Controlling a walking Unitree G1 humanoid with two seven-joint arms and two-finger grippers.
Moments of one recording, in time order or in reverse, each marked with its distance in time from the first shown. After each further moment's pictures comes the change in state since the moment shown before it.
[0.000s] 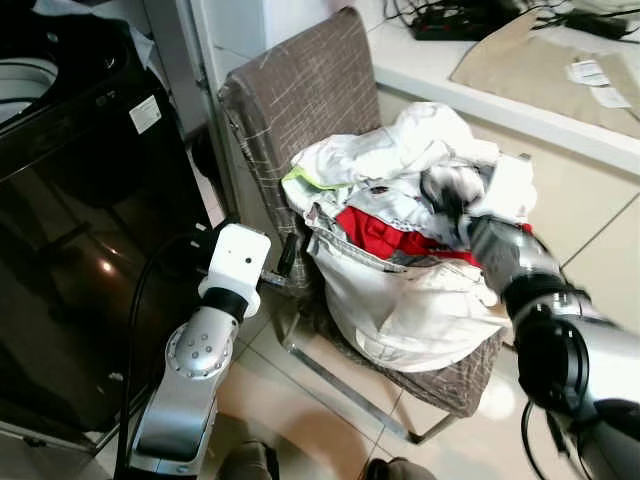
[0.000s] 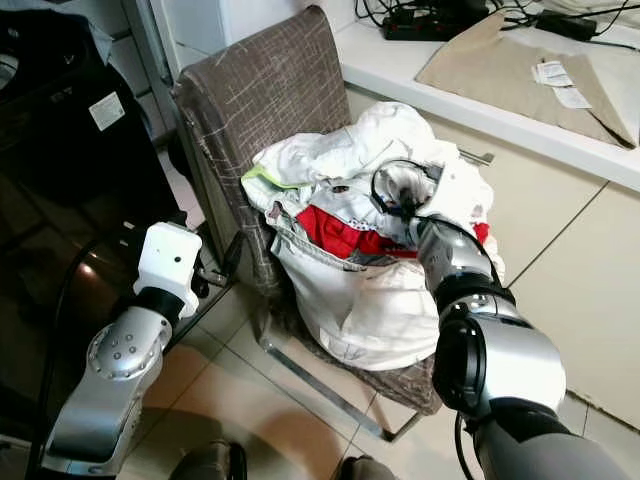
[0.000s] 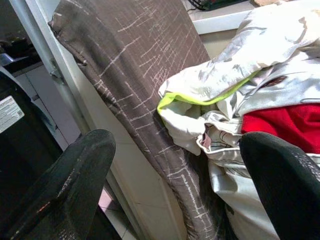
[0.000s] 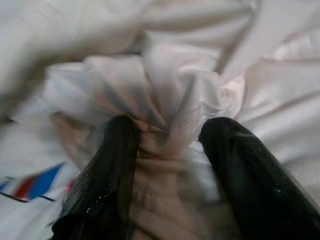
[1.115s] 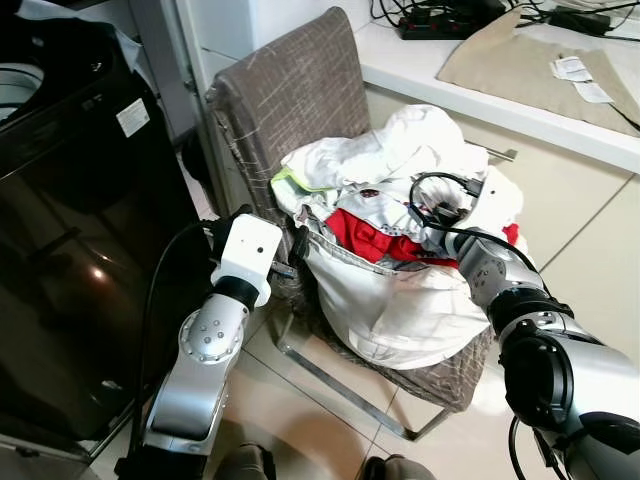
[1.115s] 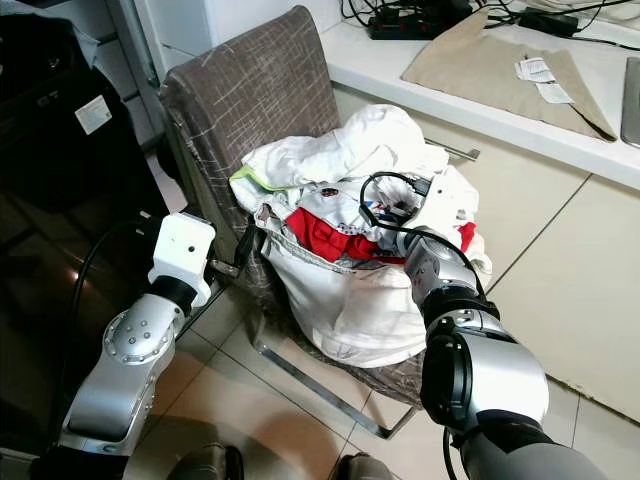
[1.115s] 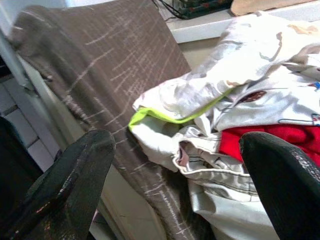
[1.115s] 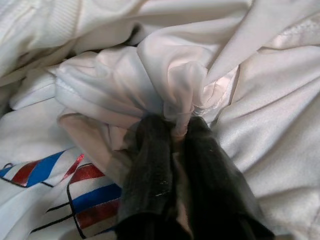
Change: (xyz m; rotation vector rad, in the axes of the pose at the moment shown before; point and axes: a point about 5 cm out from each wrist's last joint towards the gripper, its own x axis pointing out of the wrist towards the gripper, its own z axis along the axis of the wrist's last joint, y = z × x) left arm 0.016 -0.007 0.001 -0.011 -0.009 -0.033; right arm -0.002 0.017 -0.016 0.005 0.011 0.074
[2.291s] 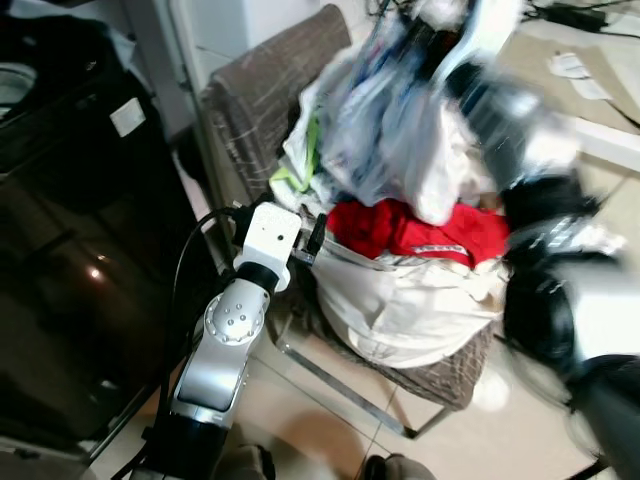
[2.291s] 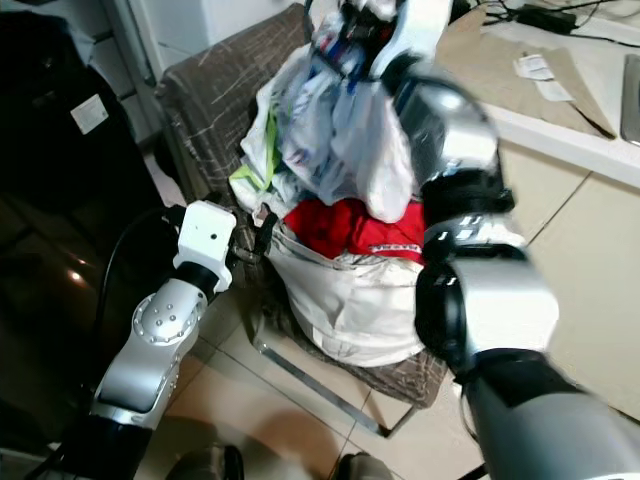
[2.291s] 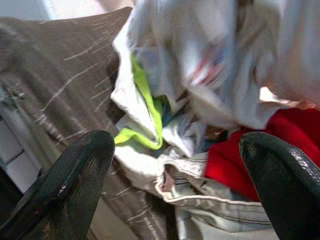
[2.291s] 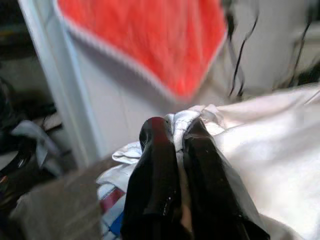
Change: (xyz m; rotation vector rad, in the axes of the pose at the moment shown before) left arm 0.023 -0.012 0.002 -0.025 -0.059 -0.016; right arm -0.046 0.115 0.190 -0.210 -0.514 0.546
